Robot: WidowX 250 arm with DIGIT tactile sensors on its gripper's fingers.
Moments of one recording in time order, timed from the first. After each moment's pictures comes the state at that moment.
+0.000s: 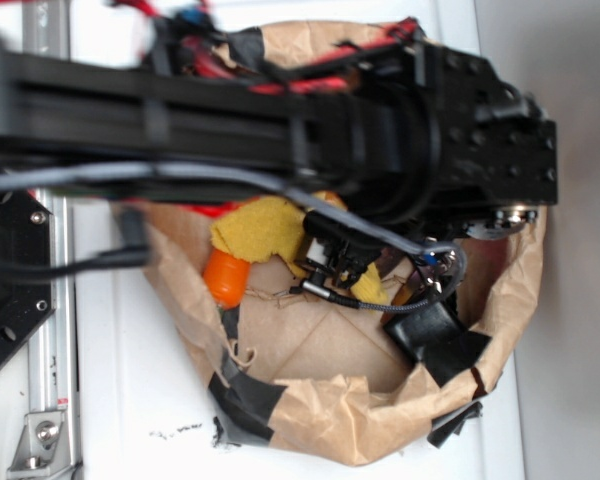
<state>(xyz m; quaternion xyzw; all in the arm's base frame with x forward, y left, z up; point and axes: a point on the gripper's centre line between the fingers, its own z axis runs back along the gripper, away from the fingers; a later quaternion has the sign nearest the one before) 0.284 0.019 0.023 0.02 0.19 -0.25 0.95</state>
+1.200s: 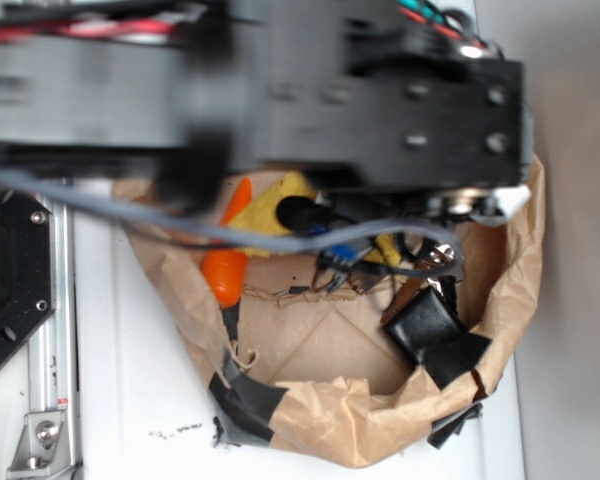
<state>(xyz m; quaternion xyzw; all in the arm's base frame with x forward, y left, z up) 0.276 0.014 0.137 0.07 -0.01 -0.20 0.98</state>
